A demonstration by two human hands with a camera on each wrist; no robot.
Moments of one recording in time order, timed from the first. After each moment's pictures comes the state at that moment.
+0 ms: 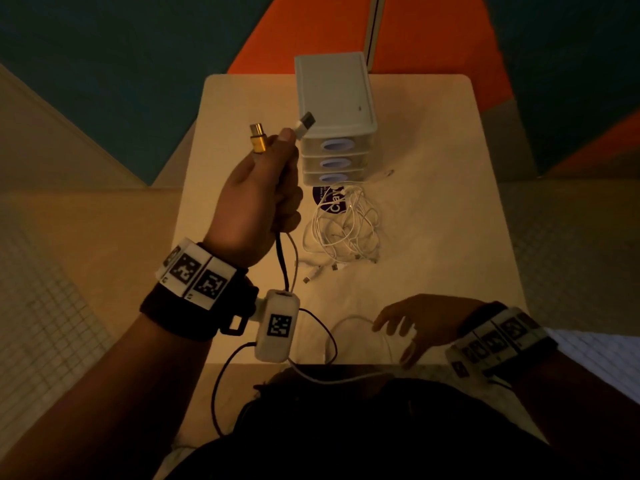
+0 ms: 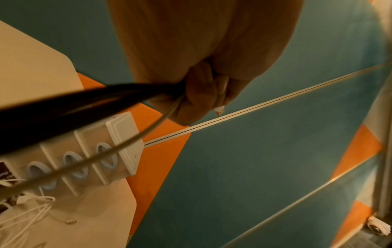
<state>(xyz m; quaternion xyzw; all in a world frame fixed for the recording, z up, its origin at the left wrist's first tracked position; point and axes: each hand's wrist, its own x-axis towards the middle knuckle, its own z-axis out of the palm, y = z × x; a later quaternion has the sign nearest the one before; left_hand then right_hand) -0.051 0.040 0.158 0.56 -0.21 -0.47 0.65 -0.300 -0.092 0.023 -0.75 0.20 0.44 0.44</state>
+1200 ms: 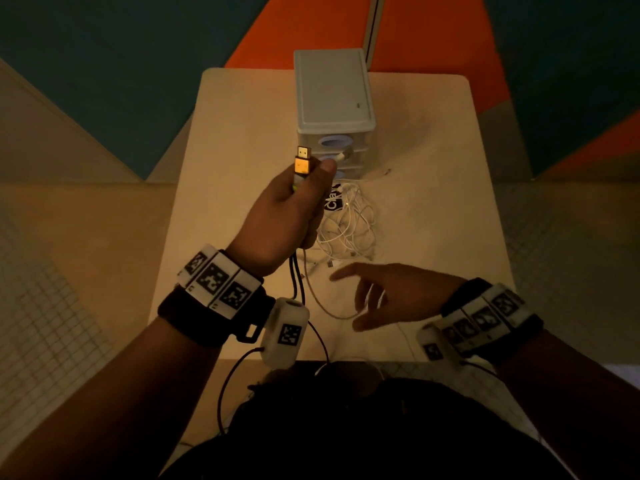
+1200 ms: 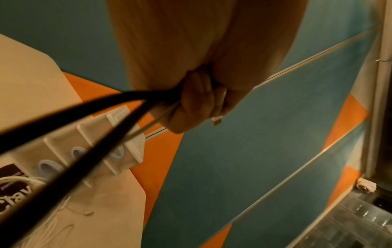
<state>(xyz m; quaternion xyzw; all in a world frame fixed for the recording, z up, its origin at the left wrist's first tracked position) -0.077 0.035 0.146 0.61 -0.28 -0.45 0.59 -0.256 -0.084 0.065 -0.81 0.15 0.30 0.48</state>
